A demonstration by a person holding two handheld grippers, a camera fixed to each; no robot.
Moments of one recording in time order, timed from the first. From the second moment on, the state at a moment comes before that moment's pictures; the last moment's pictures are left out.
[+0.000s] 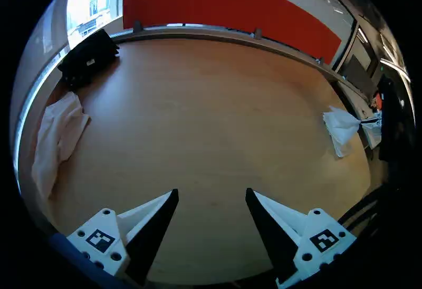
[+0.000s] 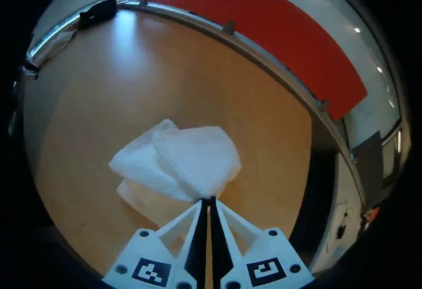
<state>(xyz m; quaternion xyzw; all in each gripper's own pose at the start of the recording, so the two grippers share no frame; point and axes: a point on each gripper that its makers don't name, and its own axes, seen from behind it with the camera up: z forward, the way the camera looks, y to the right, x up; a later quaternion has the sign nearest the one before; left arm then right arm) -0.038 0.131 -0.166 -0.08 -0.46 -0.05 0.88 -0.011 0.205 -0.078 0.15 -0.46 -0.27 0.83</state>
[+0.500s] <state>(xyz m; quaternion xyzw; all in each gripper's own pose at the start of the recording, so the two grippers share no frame) -0.041 0.134 -0.170 -0.09 -0.47 -0.04 0.88 -0.060 0.226 -0.120 0.13 -0.50 -0.26 0.81</state>
